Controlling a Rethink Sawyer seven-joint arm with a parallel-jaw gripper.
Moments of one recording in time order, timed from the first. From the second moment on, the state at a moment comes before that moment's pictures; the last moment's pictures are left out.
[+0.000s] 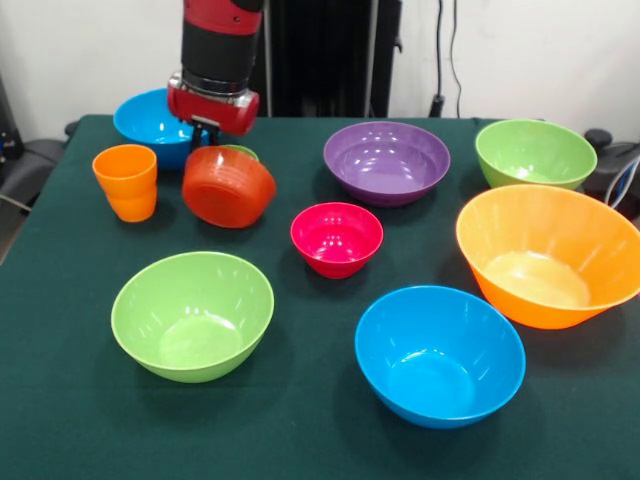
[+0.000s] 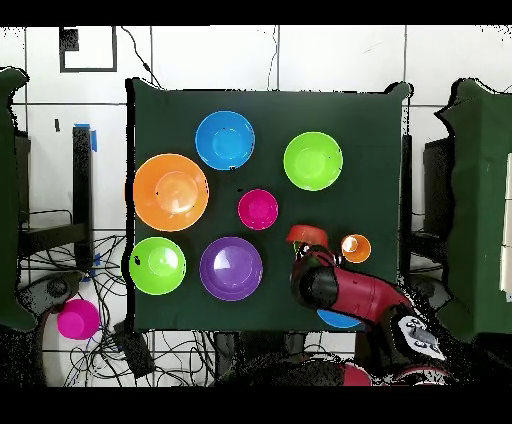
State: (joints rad) arm -0.48 -0.55 -0.12 1.92 -0.26 0.00 1.75
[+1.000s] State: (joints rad) arm -0.44 -0.59 -0.12 1.89 -0.26 0.08 1.75
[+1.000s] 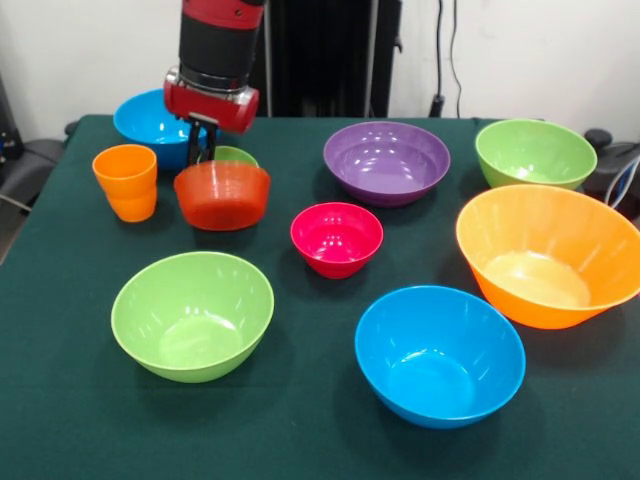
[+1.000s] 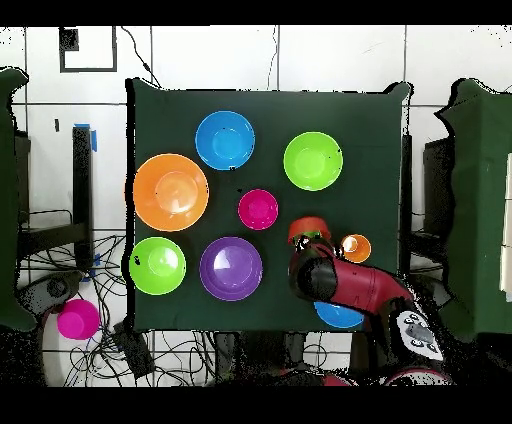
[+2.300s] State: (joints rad) arm -0.41 -0.63 -0.11 1.70 -0.26 0.34 1.75
